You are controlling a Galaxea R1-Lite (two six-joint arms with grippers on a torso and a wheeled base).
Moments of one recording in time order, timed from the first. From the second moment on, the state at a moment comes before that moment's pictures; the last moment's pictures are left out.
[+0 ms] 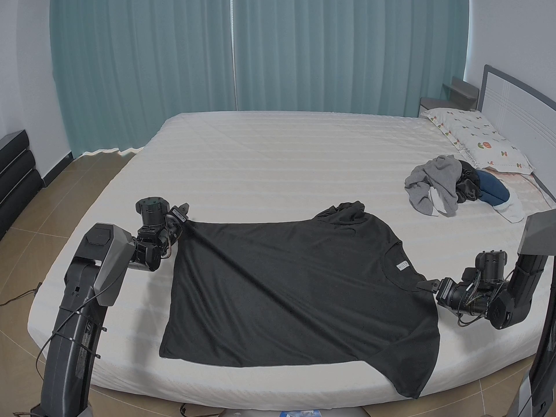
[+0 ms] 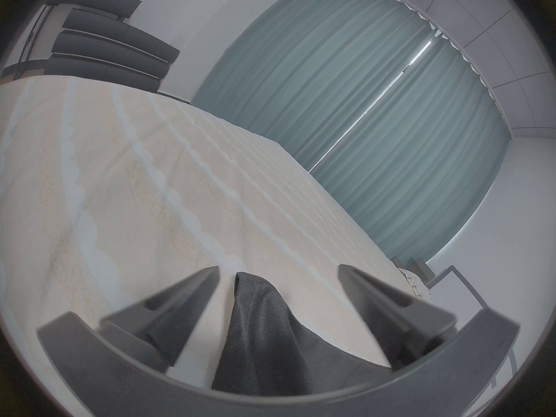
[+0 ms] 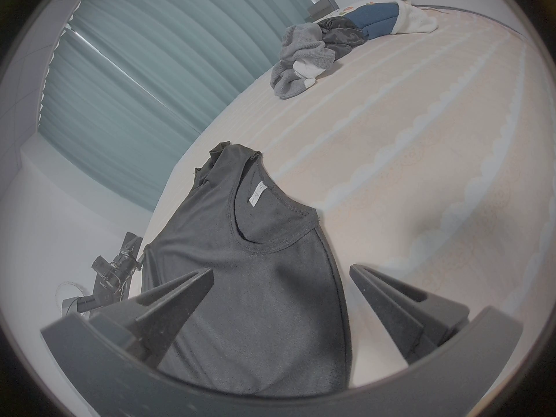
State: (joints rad) left arm -0.03 2.89 -2.00 -0.63 0.06 -0.78; right arm -0.06 2.26 -0.46 -1.14 0.31 0.57
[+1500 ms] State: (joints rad) left arm -0.12 2.16 -0.32 -1.36 -0.03 -0.99; right arm -0.09 2.21 -0.45 -1.14 0.41 0.70
